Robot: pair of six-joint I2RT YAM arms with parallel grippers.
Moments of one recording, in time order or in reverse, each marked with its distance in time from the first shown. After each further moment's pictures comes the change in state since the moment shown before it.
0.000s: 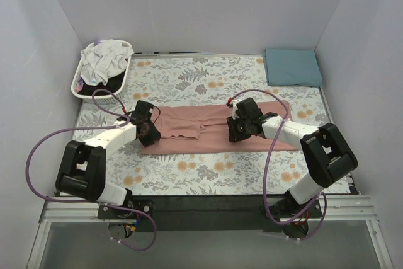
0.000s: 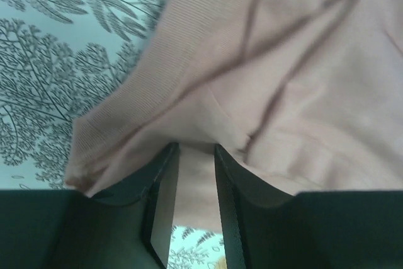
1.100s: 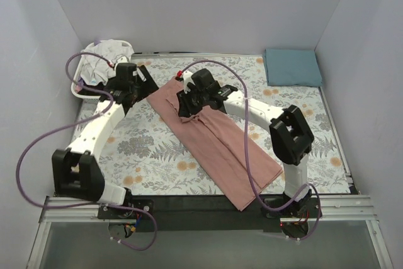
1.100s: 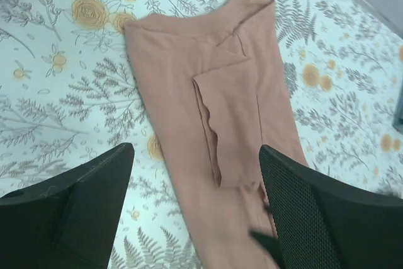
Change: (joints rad) left arm 0.103 0.063 0.452 0.059 -0.008 0.220; right arm 0.222 0.362 0.697 -0.078 -0.173 -0.030
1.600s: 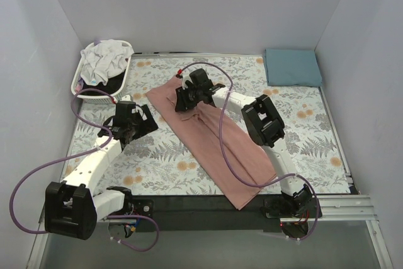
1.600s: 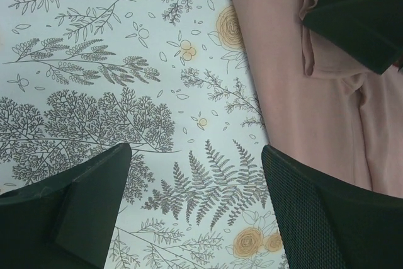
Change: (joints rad) left arm -0.002 -0.356 -0.509 0.001 0.089 0.061; right arm -0.091 0.443 0.290 0.142 -0.122 0.034
